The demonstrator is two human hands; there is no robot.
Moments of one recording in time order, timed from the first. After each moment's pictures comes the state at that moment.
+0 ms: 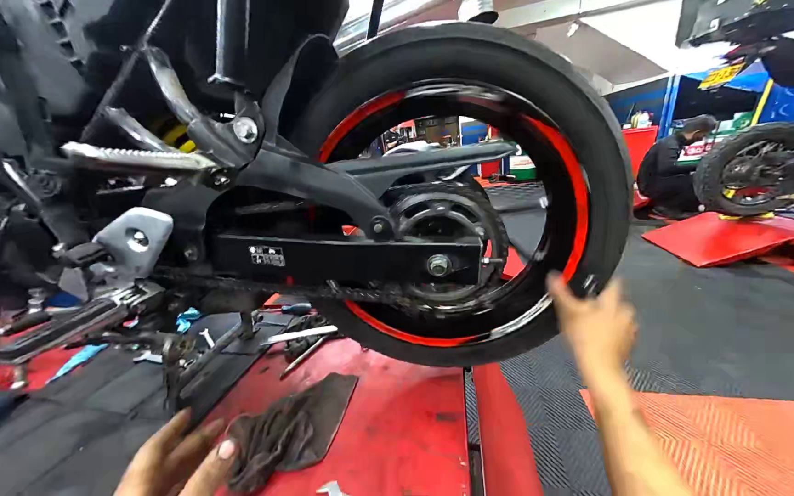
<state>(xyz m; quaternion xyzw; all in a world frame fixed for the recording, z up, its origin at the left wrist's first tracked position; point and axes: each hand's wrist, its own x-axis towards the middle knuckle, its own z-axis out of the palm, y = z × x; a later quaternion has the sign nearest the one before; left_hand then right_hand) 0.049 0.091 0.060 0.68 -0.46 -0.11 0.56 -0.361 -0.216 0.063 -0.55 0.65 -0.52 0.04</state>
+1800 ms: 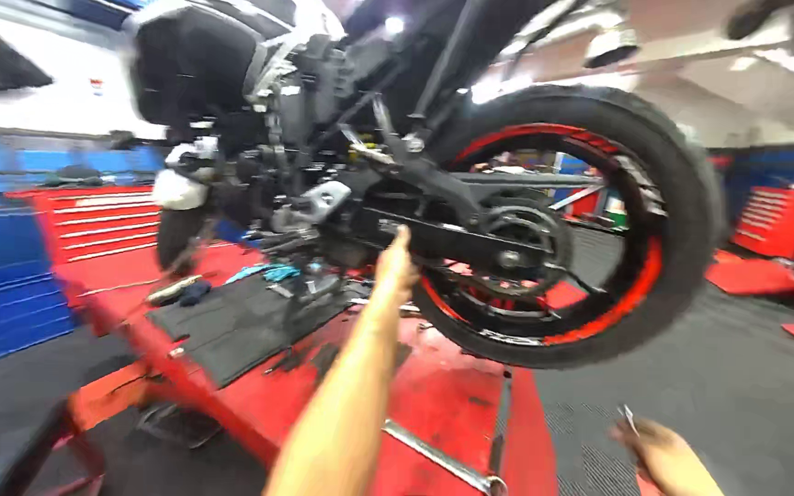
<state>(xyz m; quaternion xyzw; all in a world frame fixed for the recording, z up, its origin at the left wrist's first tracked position) 0.000 -0.087 0.165 0.54 -0.26 -0.29 0.75 -0.451 -0.197 -0.060 -0.63 0.57 -0.30 0.43</state>
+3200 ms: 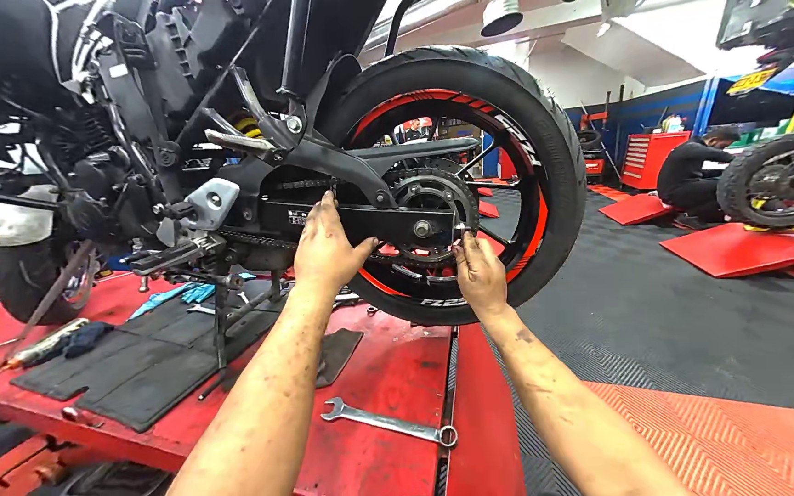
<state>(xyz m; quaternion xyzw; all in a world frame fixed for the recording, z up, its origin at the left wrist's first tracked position) -0.029 -0.072 0.183 0.72 -0.53 0.26 0.36 -0.259 -0.206 0.077 -0.68 0.26 -0.67 -0.12</state>
